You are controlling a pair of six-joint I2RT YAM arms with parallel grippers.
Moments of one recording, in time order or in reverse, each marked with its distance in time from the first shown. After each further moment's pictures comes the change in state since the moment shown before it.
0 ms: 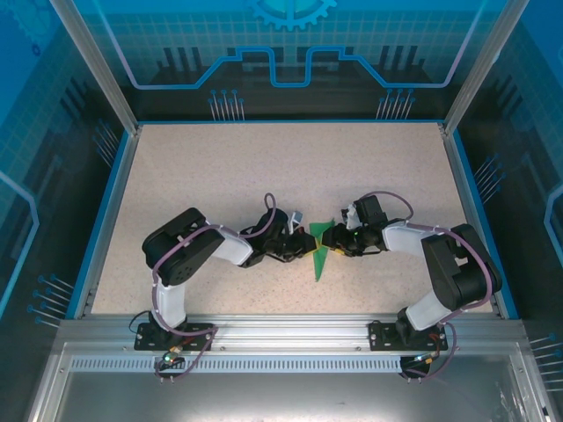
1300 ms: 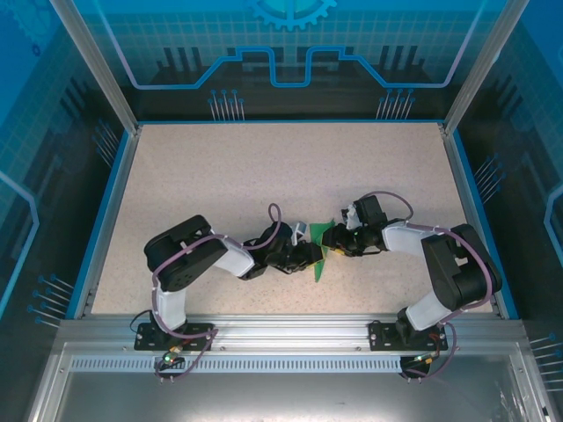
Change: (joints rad) left arm -0.101 -0.029 -0.077 0.089 -0.082 -0.048; right arm 0.002 0.003 0.001 -0.004 0.010 0.003
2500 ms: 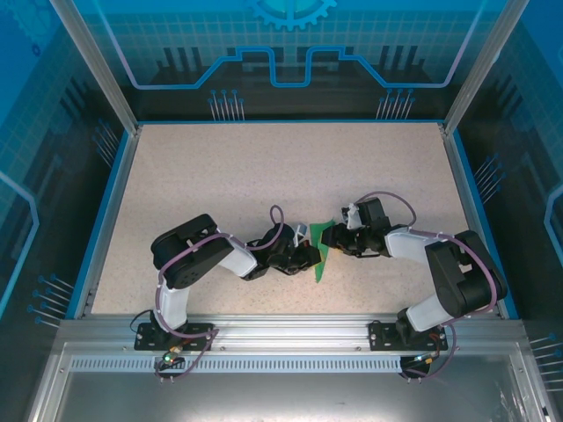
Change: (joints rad) left arm -0.006 0.059 0.018 0.013 -0.011 -0.009; right arm 0.000 -0.053 -0.062 0.124 -0.023 0.005
